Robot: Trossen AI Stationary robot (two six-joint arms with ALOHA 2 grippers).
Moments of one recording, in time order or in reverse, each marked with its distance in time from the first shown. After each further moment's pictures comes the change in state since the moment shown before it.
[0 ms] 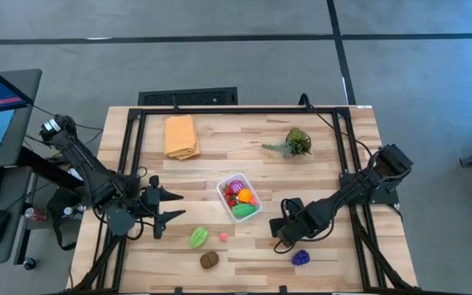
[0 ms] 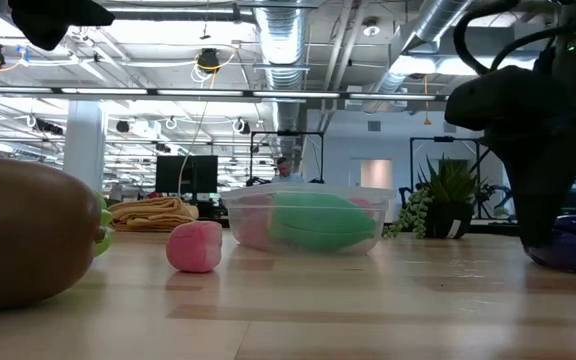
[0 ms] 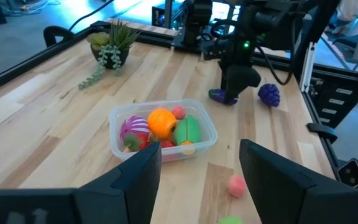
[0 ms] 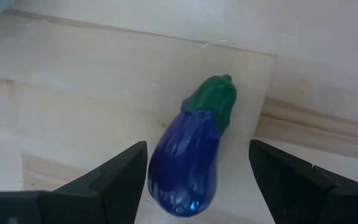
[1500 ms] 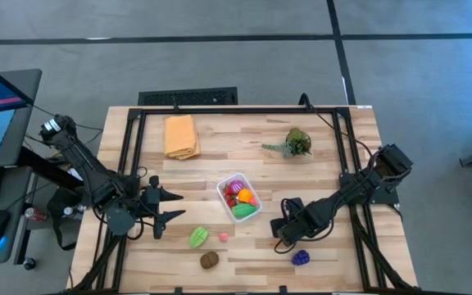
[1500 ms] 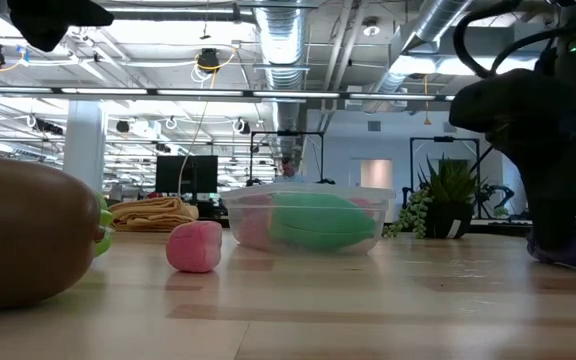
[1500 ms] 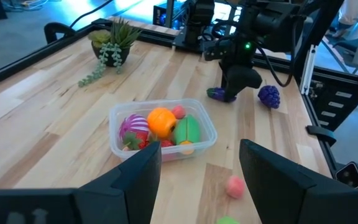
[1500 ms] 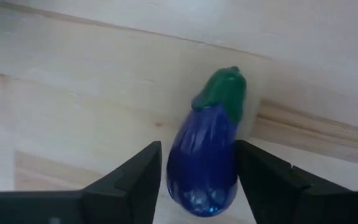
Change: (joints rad) left arm 0.000 0.000 0.000 -0.004 -0.002 -0.027; right arm 0.000 -0.001 0.000 -0.010 -0.009 -0.032
